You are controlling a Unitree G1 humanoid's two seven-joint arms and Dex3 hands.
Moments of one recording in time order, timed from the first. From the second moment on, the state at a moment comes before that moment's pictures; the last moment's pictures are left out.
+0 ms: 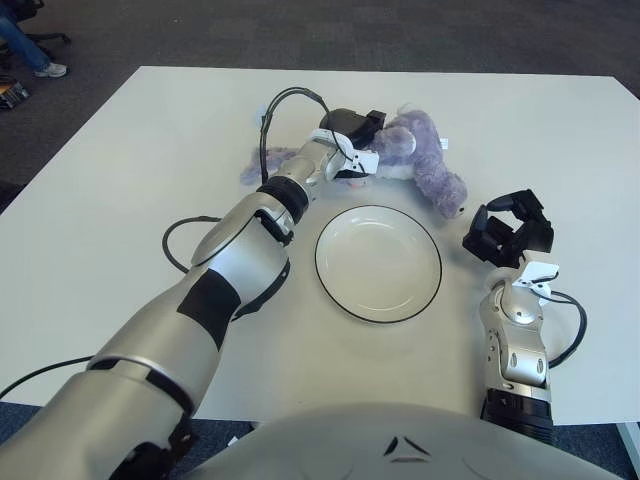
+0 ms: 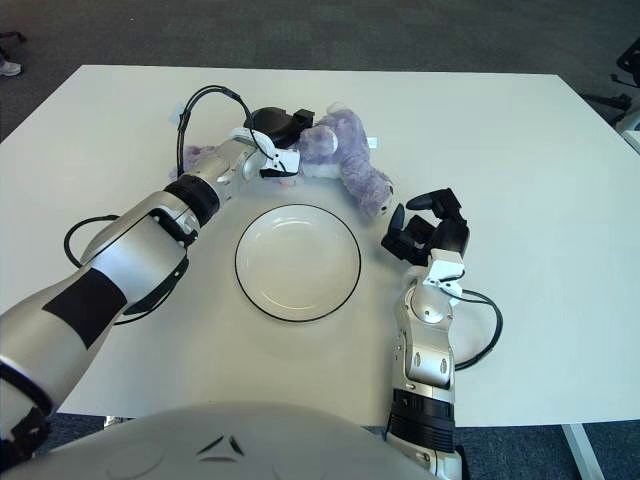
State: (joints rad) left arm -1.14 0.01 -0.65 1.23 0.76 -0.16 0.16; right arm 0.11 0.09 -0.17 -0.26 -0.10 0.09 -0.32
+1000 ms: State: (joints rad) left arm -1.07 0.06 -0.52 1.12 0.64 -0.23 0.19; right arm 0.11 0.09 -0.17 -0.25 -0.10 0.09 -0.32
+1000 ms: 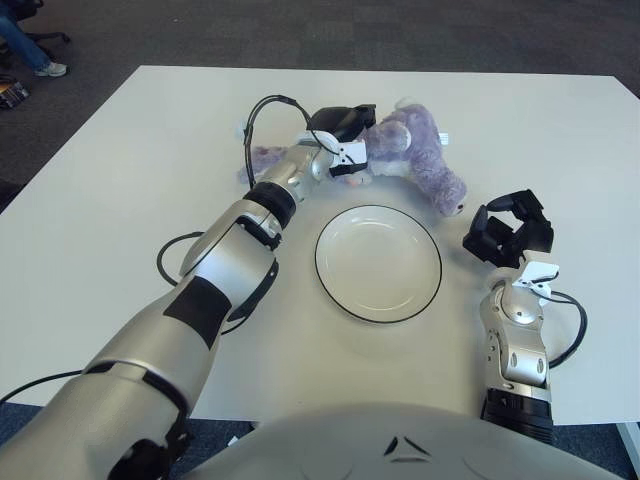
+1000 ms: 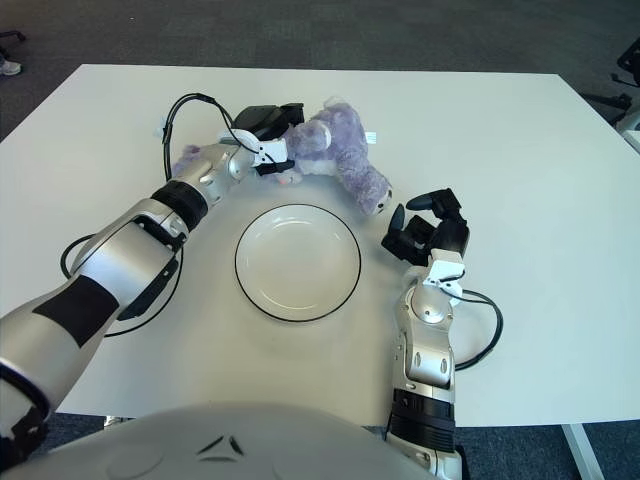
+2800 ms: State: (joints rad) left arm -0.83 0.24 -0.38 0.39 0.65 -0.21 0.21; right arm 0.10 0.07 -0.18 -0.21 -0.10 0.08 -0.29
